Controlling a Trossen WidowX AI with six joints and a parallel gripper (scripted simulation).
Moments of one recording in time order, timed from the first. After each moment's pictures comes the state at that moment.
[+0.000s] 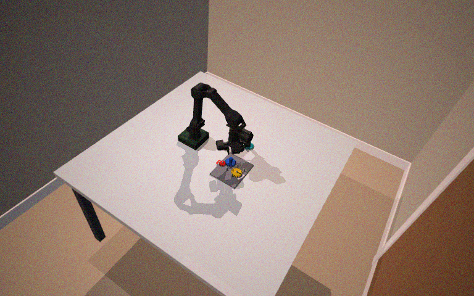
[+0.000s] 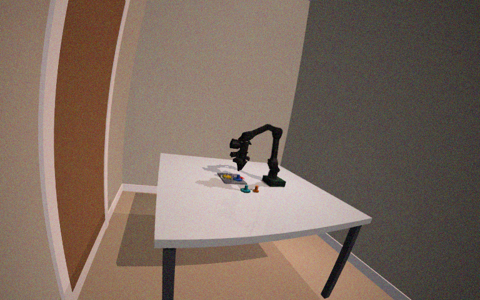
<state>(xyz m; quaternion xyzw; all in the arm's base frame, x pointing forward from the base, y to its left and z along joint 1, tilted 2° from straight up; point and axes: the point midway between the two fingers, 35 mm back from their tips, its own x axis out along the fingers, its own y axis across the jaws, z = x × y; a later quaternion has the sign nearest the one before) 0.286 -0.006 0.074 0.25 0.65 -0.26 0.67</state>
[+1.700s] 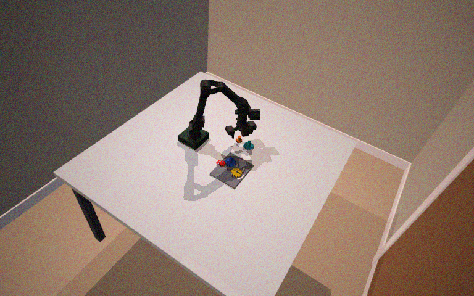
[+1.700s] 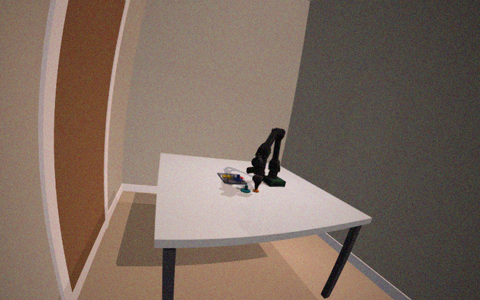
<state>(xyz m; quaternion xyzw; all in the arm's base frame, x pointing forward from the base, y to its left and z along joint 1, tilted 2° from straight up) 0.219 0.183 0.020 0.20 0.67 -0.20 0.68</state>
